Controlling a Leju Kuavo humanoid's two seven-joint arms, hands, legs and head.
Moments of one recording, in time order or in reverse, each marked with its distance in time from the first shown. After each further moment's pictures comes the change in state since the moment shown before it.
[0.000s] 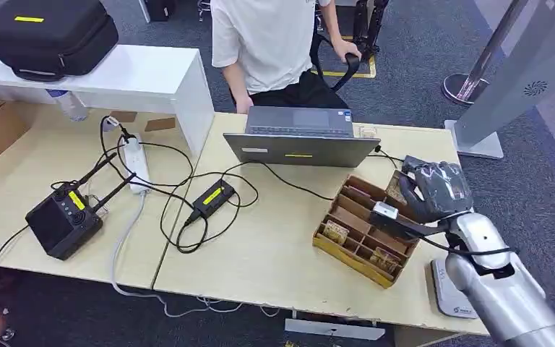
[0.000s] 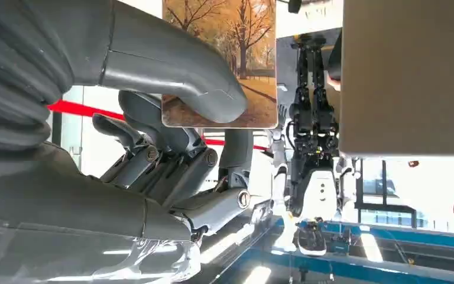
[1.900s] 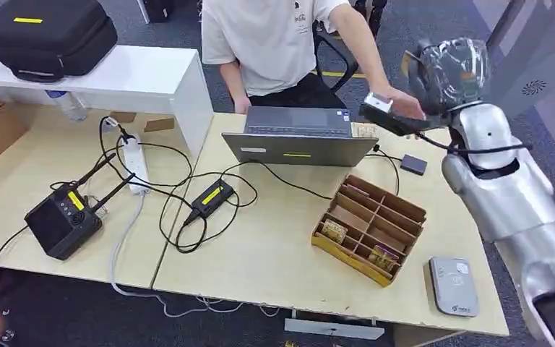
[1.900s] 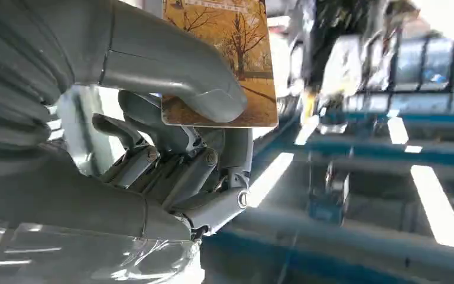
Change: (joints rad) left arm -0.026 0.005 -0.092 0.000 -0.057 -0.039 -0.006; right arm -0.547 0.159 0.132 0.292 0.152 -0.086 0.134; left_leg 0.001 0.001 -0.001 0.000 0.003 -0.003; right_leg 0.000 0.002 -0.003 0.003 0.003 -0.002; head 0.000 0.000
